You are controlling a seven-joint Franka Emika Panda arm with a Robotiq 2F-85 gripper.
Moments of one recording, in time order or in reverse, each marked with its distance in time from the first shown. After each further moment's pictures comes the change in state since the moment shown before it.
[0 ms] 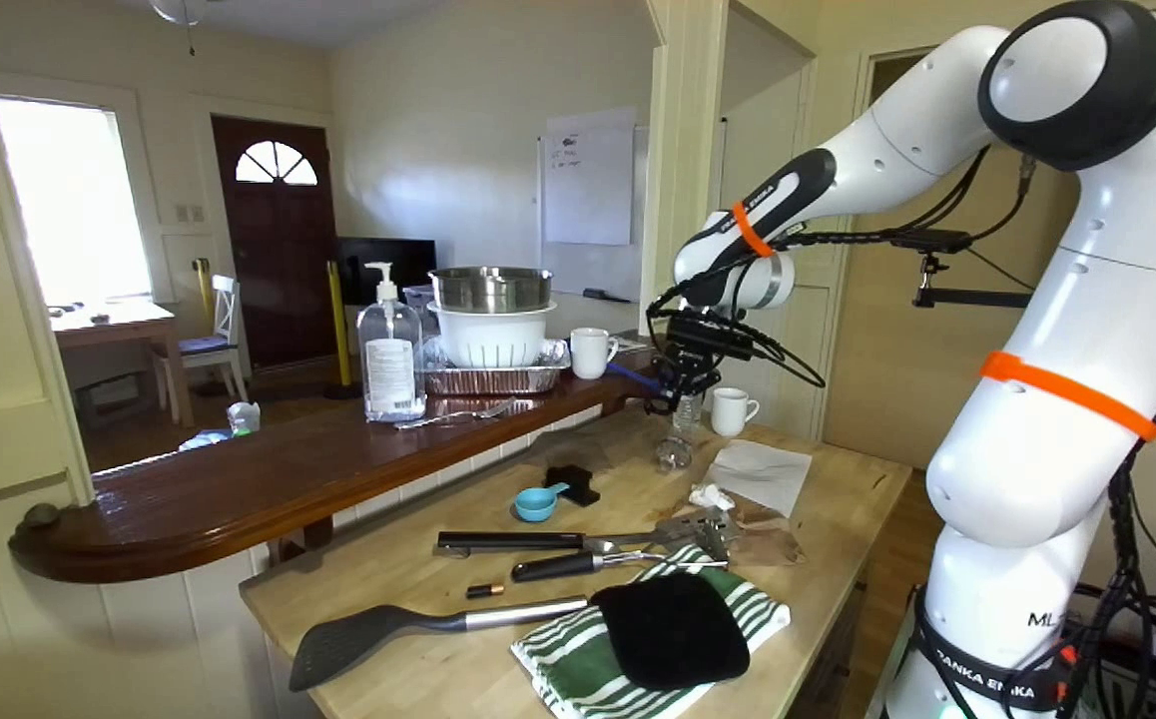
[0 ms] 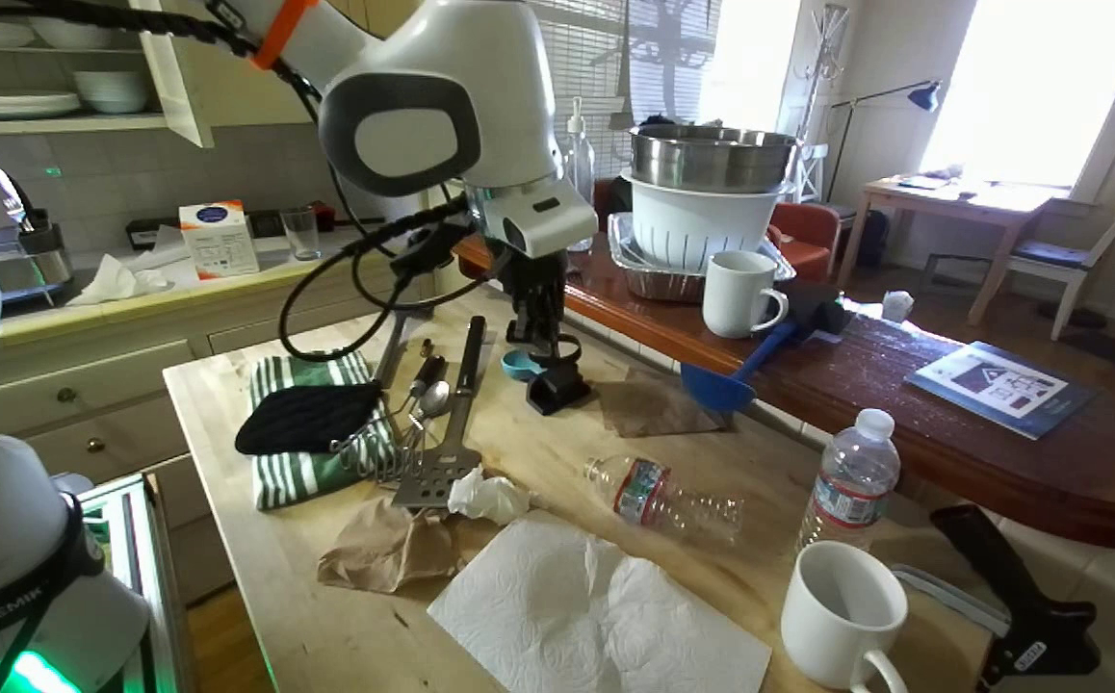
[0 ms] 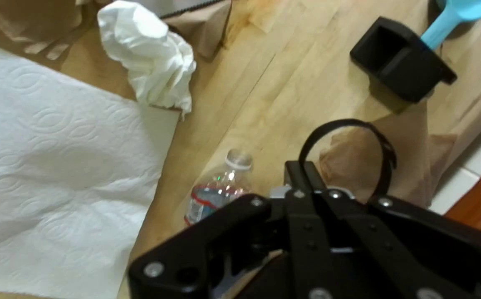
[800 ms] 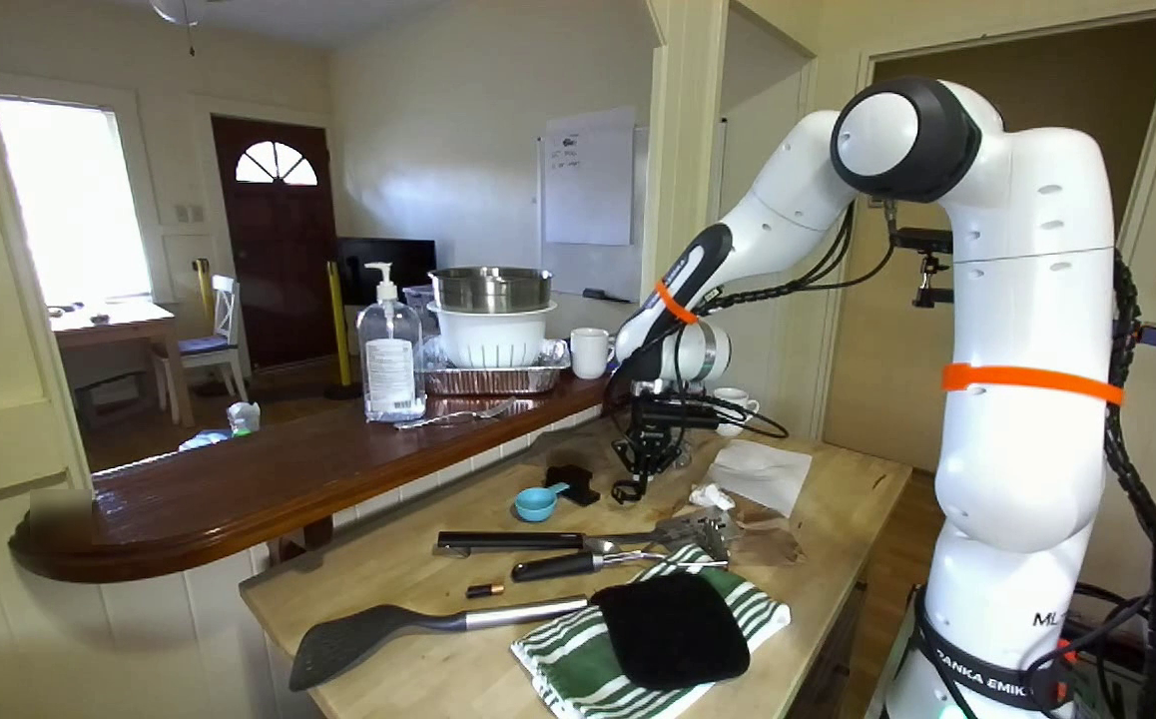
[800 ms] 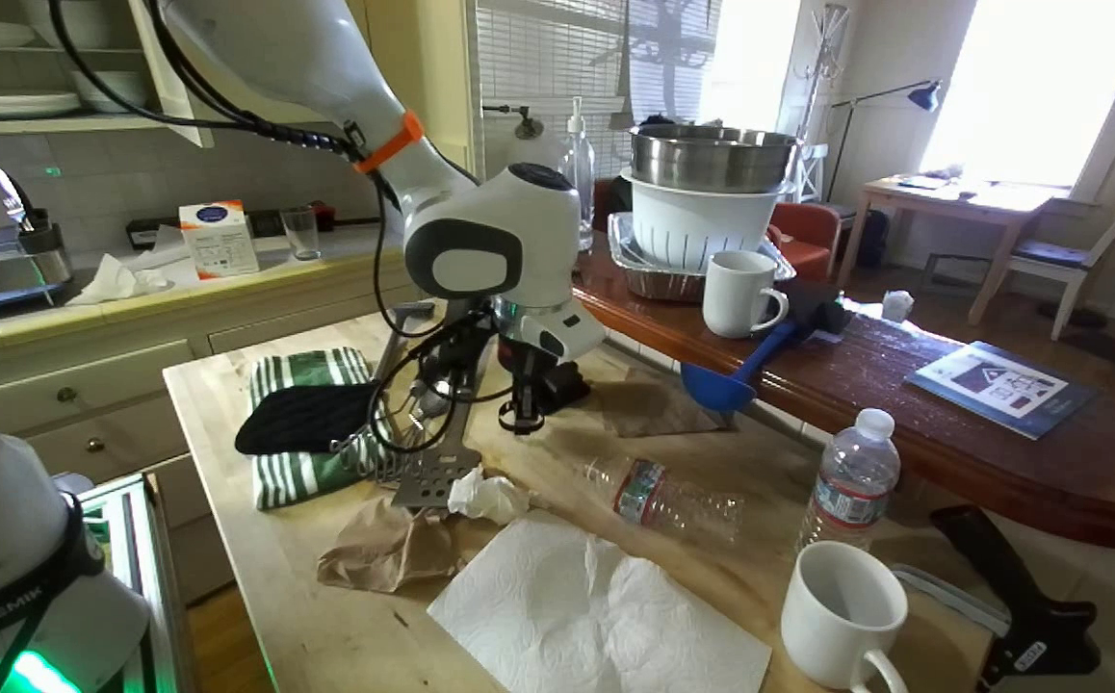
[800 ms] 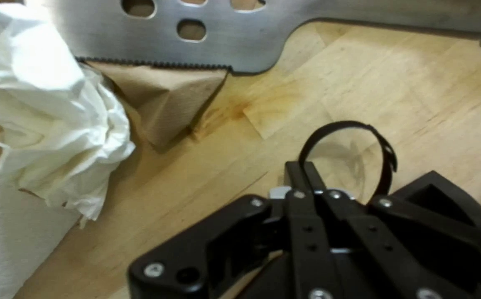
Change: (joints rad) arm 0.084 0.389 0.062 0.105 0.153 0.048 -0.356
